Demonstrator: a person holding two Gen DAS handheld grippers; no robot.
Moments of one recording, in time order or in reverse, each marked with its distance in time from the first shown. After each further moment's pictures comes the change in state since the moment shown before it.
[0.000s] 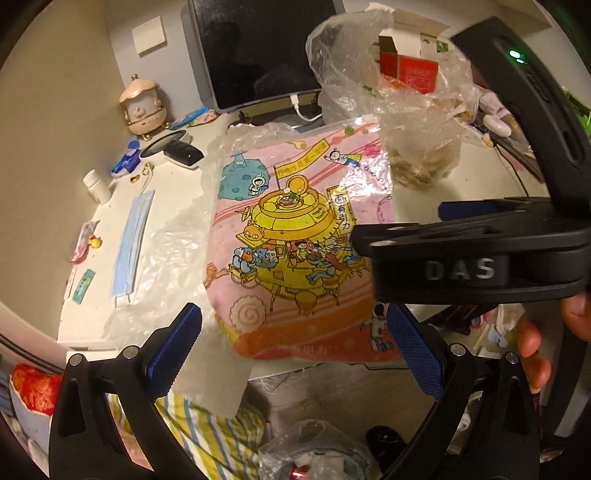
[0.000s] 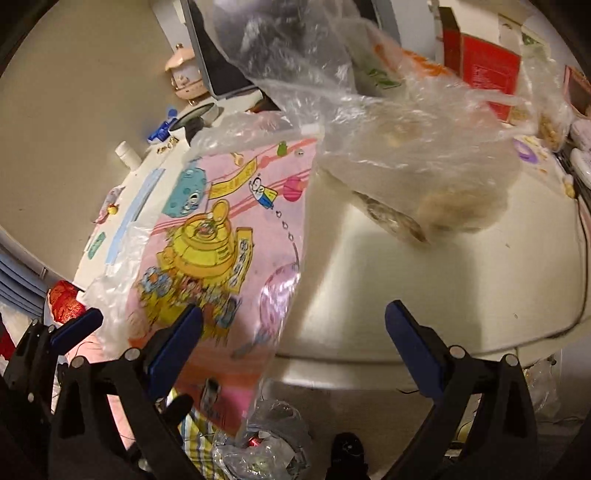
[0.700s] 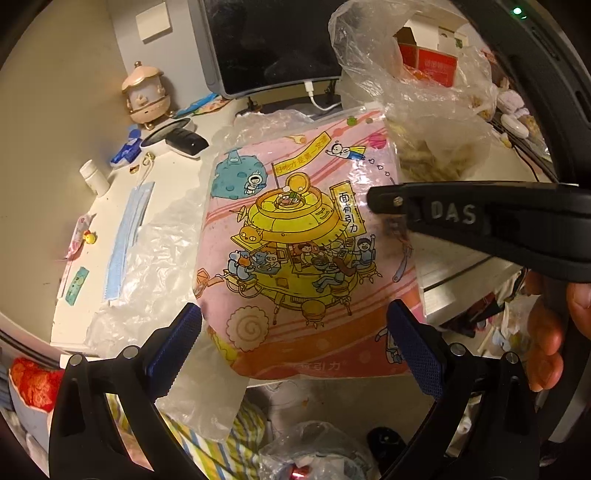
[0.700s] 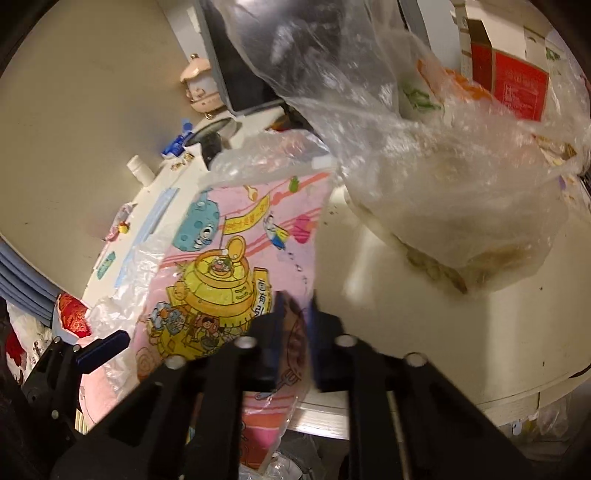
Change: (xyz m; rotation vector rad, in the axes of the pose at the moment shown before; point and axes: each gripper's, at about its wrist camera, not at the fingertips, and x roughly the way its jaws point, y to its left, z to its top) left arm 0.021 0.009 0.005 -0.028 0.020 0.020; right arm 0.009 0.014 0.021 -0.027 -0.066 0.074
